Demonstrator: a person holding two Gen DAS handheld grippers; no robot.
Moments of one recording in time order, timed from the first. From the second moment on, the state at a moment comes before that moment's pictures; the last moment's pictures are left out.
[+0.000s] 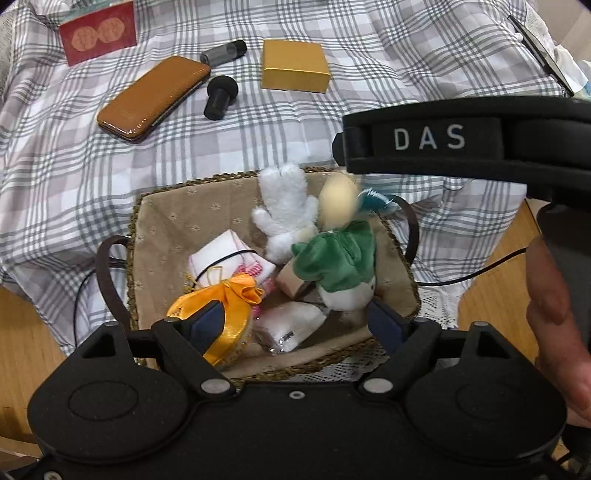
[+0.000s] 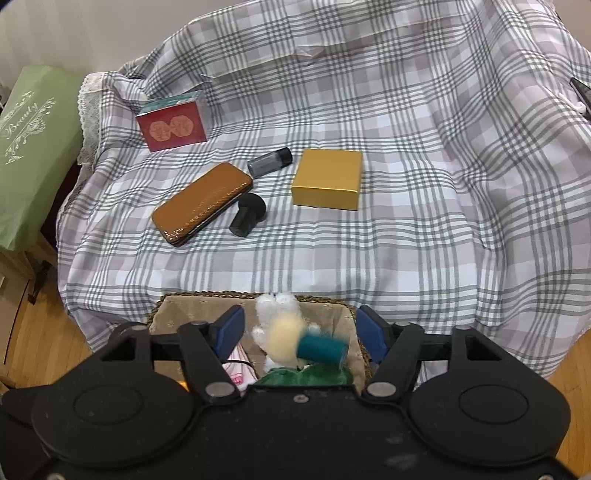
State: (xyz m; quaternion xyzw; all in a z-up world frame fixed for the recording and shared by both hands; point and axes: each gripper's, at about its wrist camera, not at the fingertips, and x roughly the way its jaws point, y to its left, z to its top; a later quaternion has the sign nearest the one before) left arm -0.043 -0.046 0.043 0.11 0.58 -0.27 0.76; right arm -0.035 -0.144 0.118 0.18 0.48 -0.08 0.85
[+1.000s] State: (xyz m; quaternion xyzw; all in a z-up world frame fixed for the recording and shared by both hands) left arm -0.029 -0.033 0.040 0.11 0.56 -0.20 0.79; right arm -0.049 -0.154 0.089 0.16 0.53 -0.11 0.83
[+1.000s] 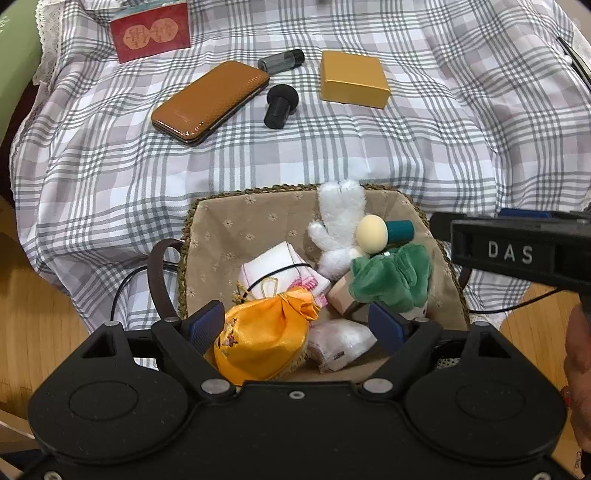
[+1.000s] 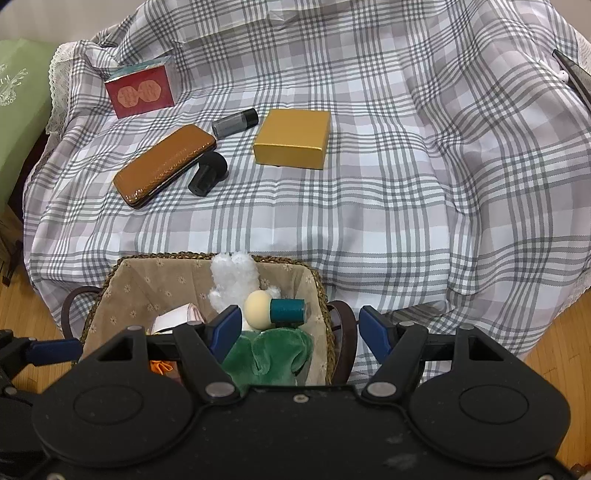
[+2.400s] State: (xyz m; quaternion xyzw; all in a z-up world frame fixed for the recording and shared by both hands) left arm 0.023 -0.024 0.022 0.09 0.61 -0.11 0.78; right arm -0.011 -0.152 0.070 0.15 0.56 -0.11 0.81
